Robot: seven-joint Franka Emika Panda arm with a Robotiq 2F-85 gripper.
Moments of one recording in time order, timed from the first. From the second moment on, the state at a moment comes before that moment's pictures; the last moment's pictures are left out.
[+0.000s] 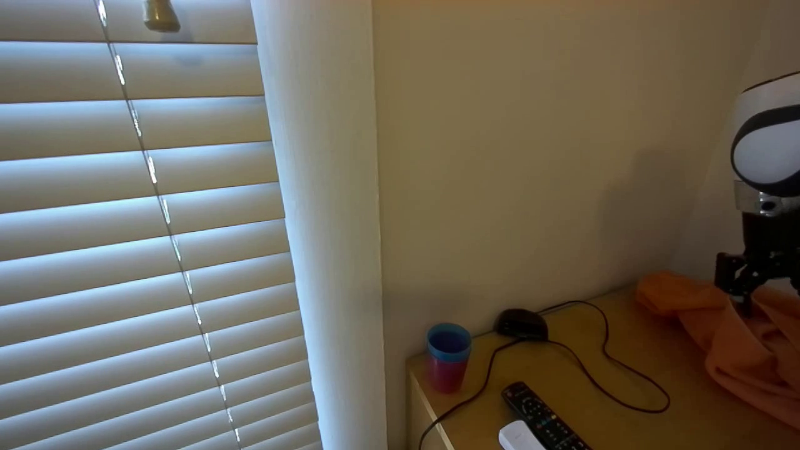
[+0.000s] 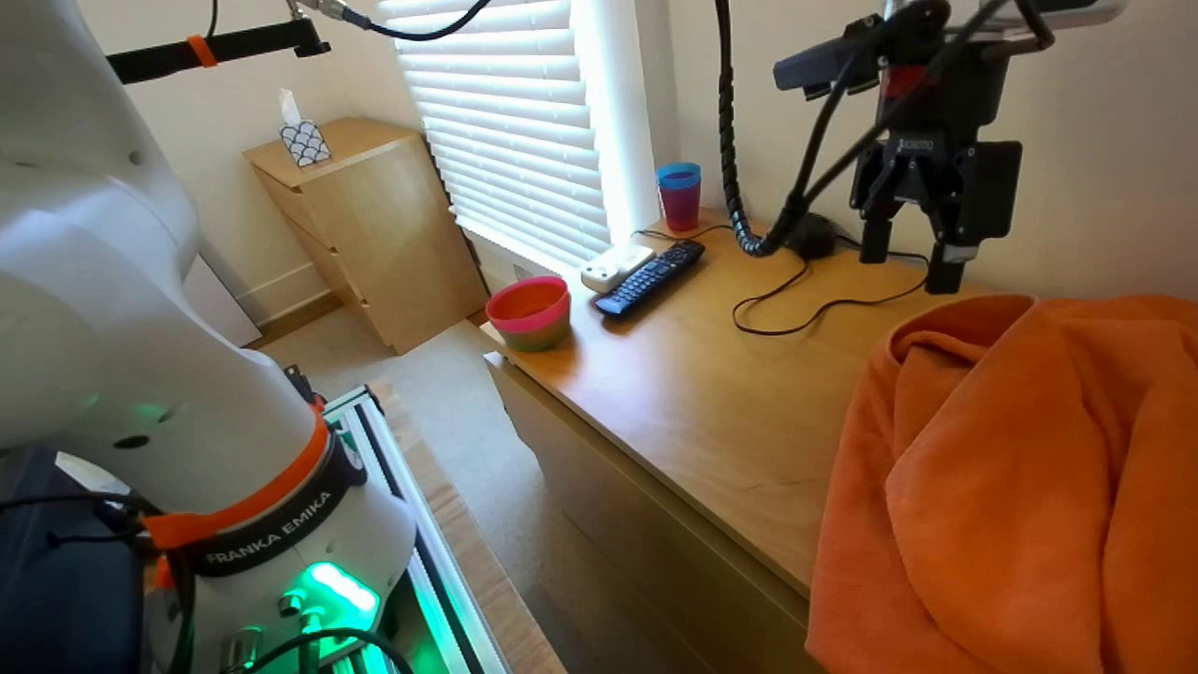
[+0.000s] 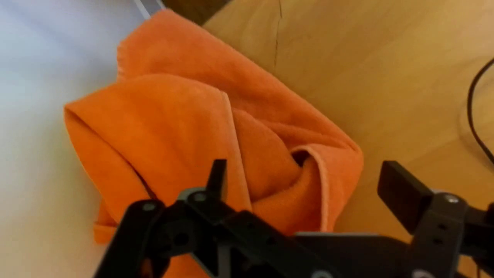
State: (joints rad) arm -0.17 0.22 -0.19 -2.01 -0.24 2.04 0.30
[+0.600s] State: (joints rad) arm -0.15 0.28 -0.17 -2.25 -0.26 2.73 0.15
